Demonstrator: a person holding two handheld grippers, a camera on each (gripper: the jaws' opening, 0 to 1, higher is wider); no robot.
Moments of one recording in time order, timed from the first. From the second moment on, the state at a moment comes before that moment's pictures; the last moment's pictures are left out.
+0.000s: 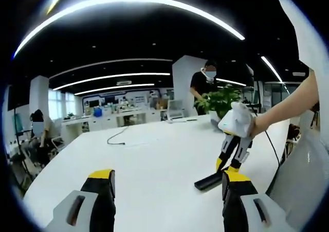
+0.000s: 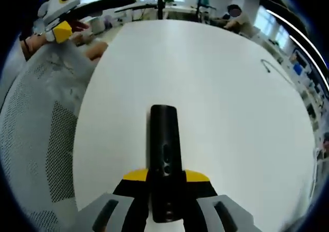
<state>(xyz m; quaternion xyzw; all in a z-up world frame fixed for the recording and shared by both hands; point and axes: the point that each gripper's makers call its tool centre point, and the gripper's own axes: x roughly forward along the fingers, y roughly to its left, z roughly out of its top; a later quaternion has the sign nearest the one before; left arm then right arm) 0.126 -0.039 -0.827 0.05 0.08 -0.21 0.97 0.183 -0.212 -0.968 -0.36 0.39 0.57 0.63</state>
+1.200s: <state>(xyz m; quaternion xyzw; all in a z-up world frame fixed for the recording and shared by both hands) 0.125 -0.042 -0.837 0.06 0.10 -0.21 0.97 0.243 -0.222 -0.970 -0.39 0.41 0.57 0.59</state>
